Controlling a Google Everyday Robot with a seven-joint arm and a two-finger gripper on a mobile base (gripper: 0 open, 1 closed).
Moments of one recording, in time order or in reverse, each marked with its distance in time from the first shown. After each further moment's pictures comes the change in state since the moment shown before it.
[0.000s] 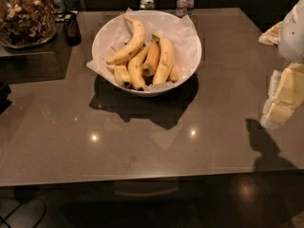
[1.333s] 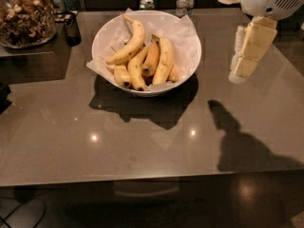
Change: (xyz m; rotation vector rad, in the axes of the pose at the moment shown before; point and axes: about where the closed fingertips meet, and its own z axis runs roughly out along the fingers) arm -0.085 -0.058 -0.016 0.050 -0.152 -0.216
